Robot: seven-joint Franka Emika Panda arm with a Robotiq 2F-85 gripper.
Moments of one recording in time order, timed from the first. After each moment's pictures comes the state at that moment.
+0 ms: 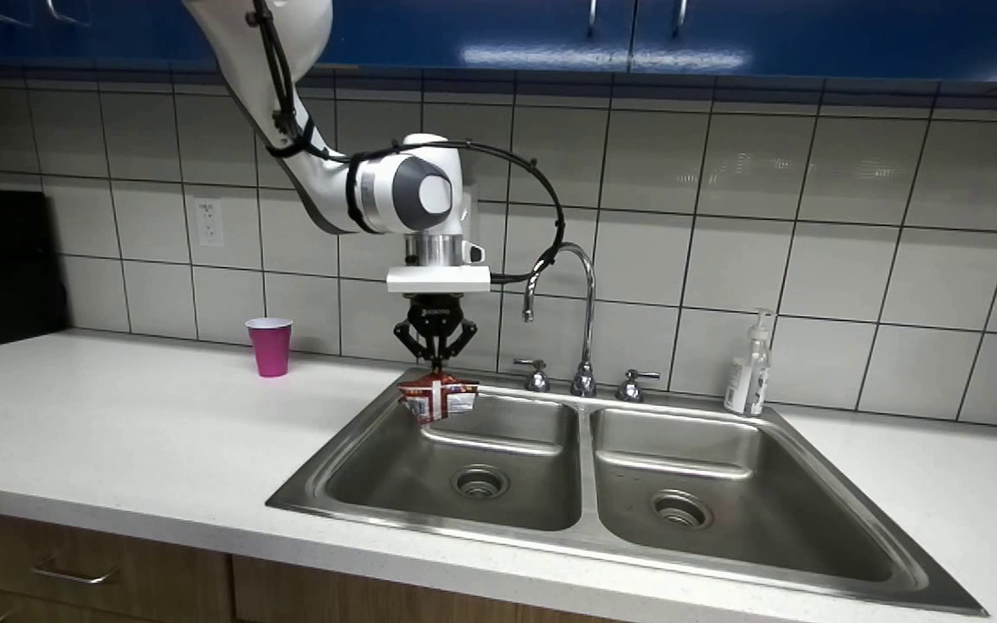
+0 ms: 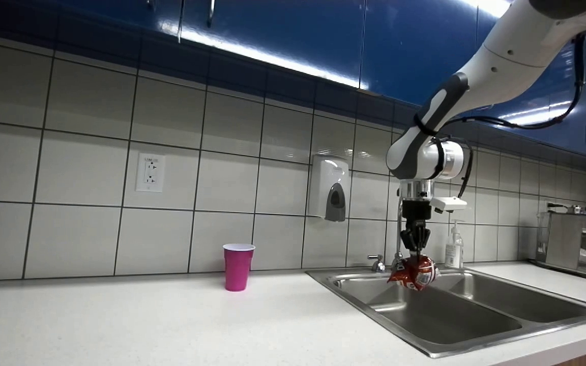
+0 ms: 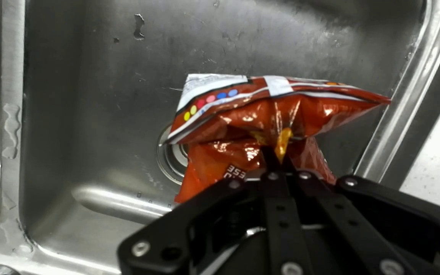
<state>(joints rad) -0.15 0.29 -0.13 -1.98 -0.03 2.30 -0.59</state>
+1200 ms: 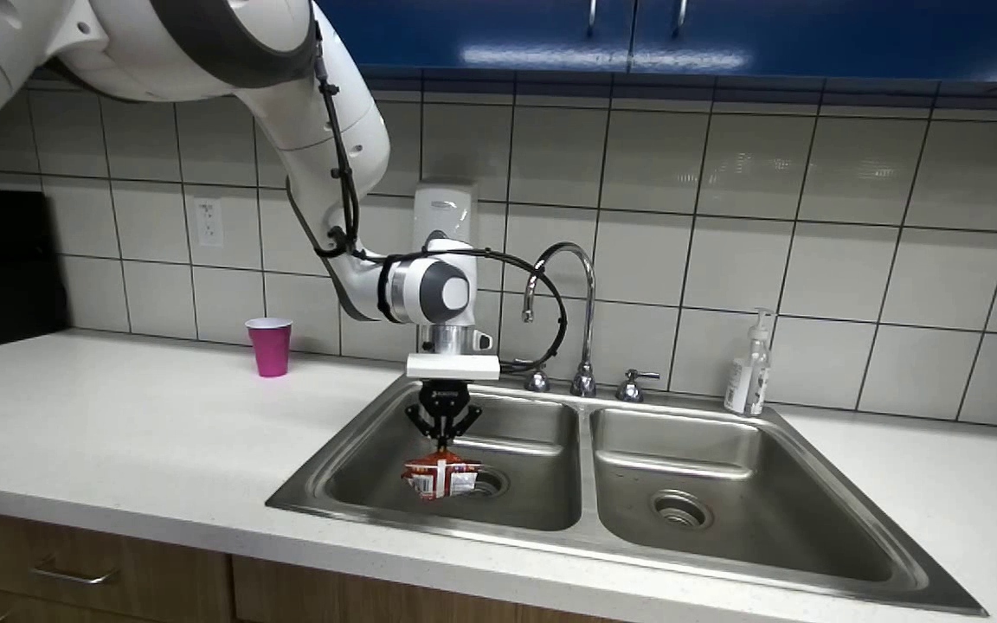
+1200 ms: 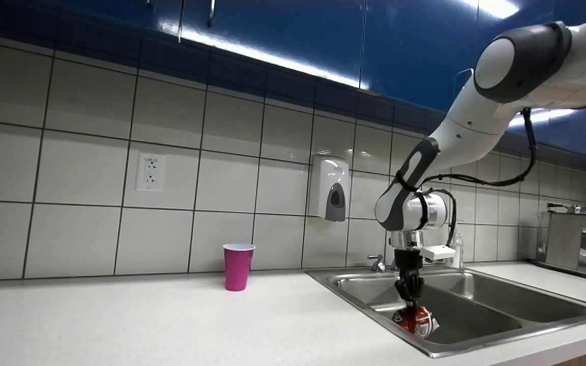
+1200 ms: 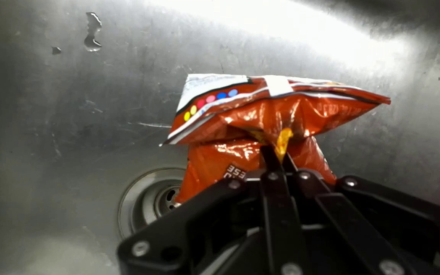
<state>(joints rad) -0.21 0.65 -0.08 -1.78 -0.03 2.31 -0.60</state>
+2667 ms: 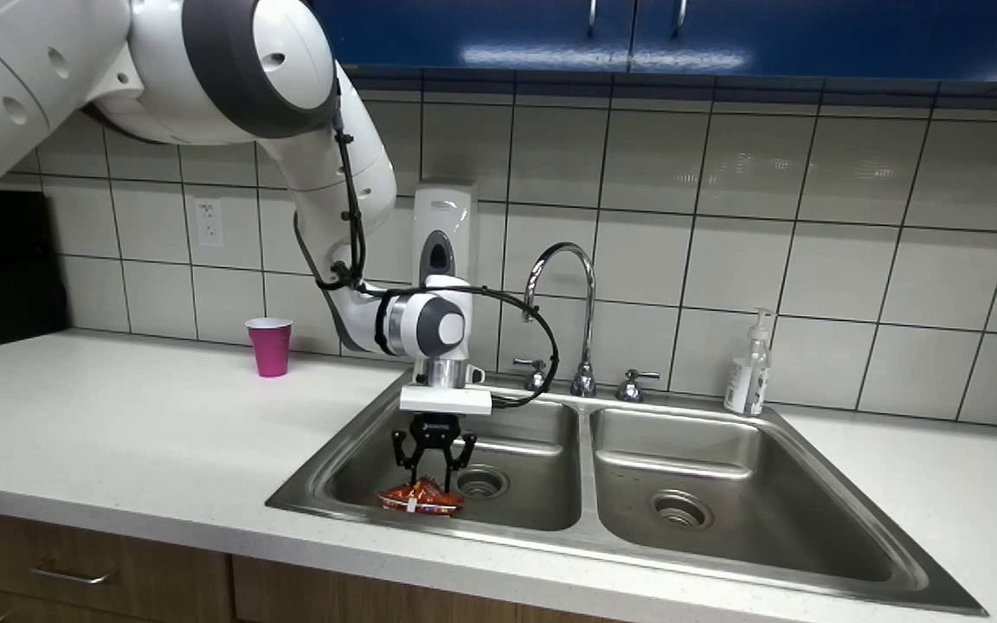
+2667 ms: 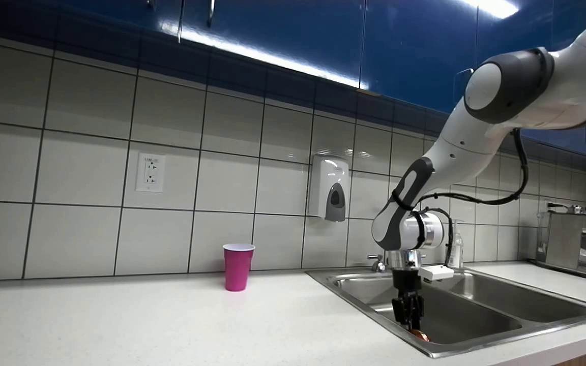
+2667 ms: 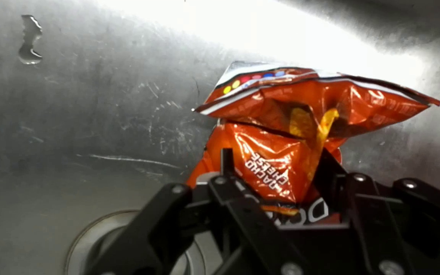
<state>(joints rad) -0.22 0.75 -0.05 -1.75 -0.03 2.31 -0.60</state>
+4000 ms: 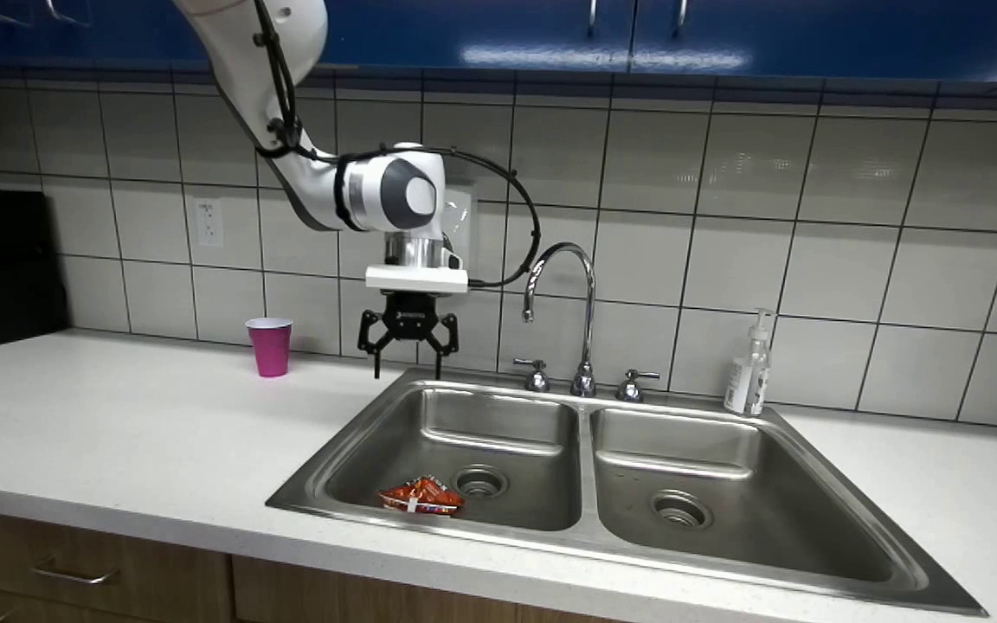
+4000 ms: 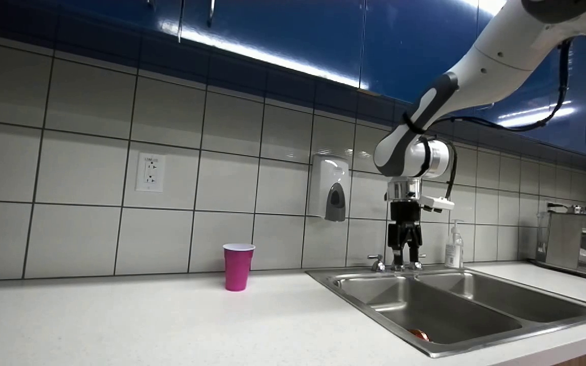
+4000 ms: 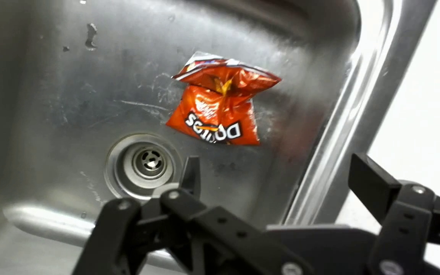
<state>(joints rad) -0.17 0.31 -0.04 -1.94 -0.03 2.15 -0.58</state>
